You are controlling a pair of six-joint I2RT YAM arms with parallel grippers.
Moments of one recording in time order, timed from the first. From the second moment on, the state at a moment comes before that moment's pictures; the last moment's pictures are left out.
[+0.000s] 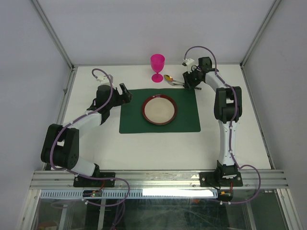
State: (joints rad) left arm -0.25 1.49 0.79 0.27 0.03 -0.48; right arm 0.12 2.37 1.94 -0.49 -0.43 -0.47
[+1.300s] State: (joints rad) left arm -0.25 1.49 0.79 0.28 0.03 -0.50; right arm 0.12 2.33 1.84 -0.40 -0.41 -0.48
